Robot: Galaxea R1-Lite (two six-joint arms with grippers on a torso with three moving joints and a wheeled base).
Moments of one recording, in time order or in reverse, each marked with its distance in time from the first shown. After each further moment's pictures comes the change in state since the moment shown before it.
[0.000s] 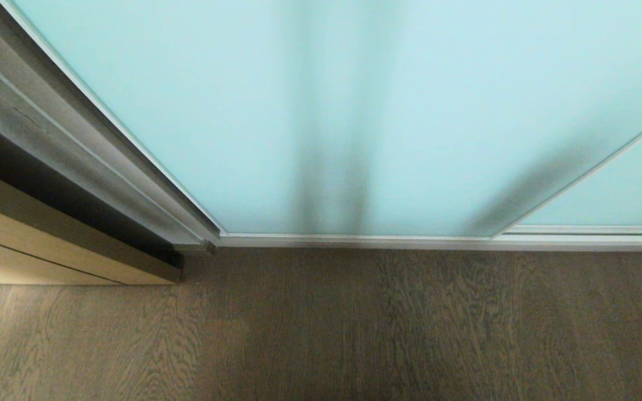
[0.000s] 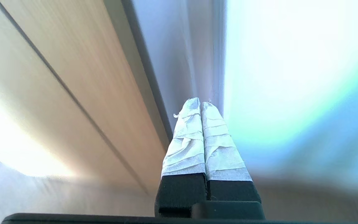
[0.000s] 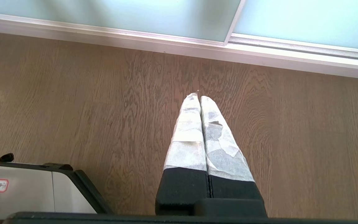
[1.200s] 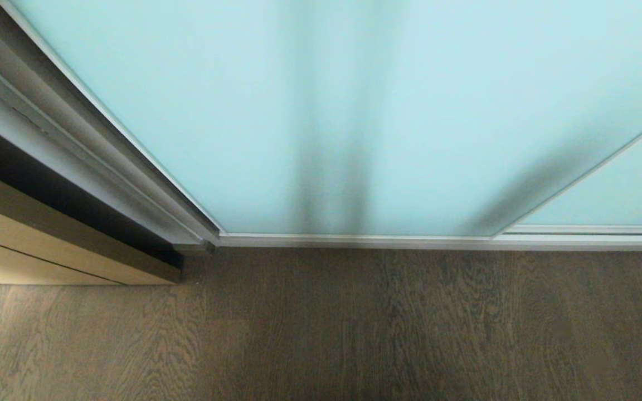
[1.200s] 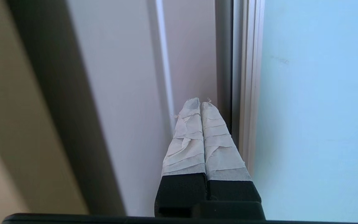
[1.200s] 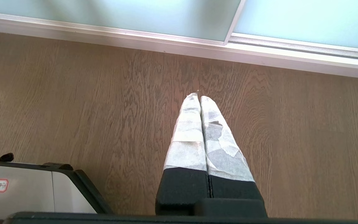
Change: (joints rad) left arm -0.001 0.779 -0.293 -0.938 0.114 0.087; right arm 0.000 0.001 0.000 0.000 0.000 0.000
